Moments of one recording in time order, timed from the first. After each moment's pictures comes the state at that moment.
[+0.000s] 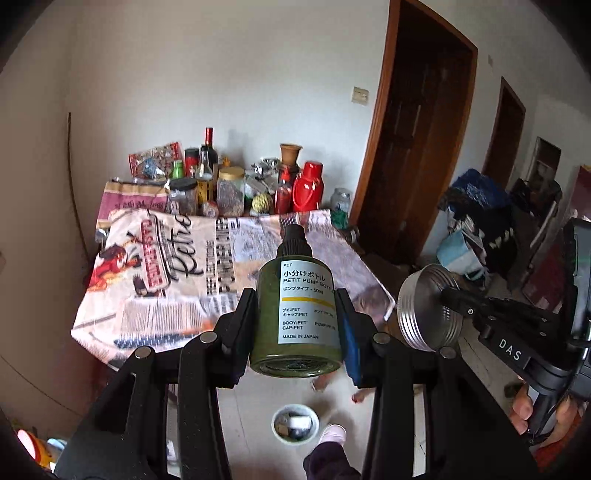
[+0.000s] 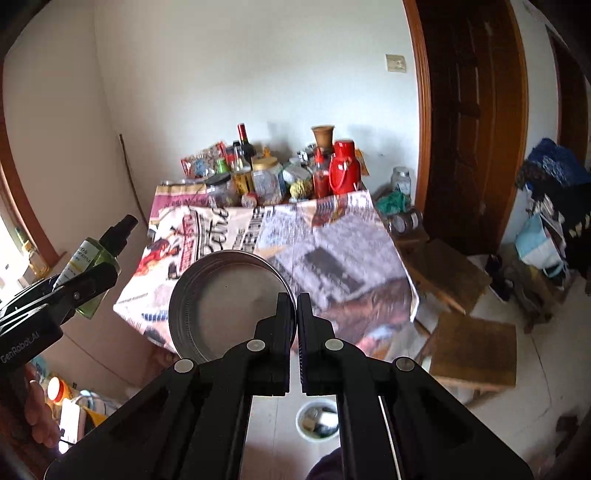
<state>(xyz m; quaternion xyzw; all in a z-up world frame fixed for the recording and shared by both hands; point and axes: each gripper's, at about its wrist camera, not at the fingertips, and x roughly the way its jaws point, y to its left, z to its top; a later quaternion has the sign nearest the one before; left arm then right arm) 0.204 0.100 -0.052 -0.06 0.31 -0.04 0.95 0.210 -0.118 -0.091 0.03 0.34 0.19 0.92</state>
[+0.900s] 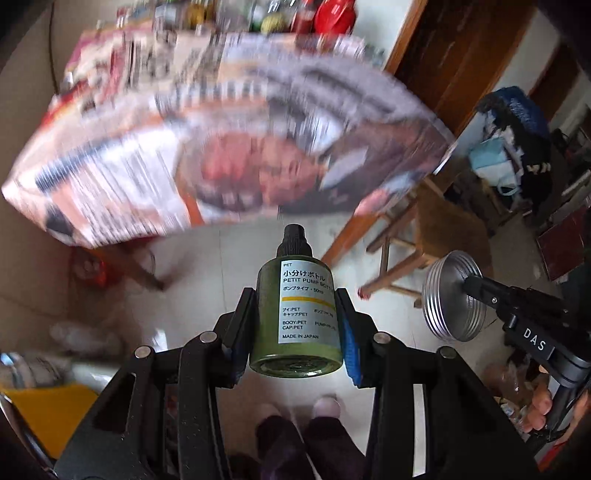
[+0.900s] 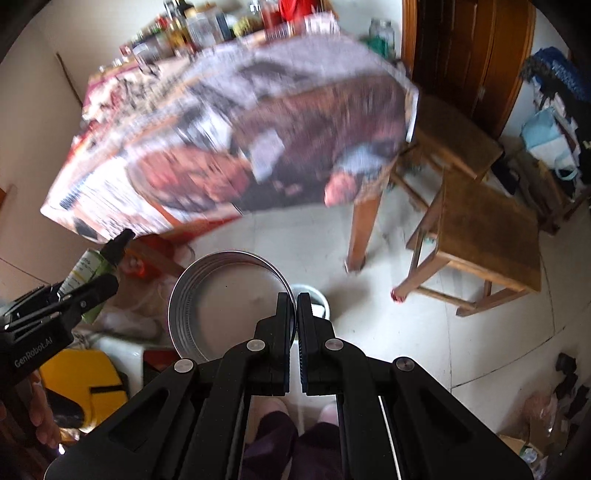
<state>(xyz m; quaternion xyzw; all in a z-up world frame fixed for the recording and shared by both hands) 0.247 0.052 -0.321 -0.11 0.54 -0.01 0.84 0.250 -0.158 -0.326 0.01 0.55 0.16 0.82</state>
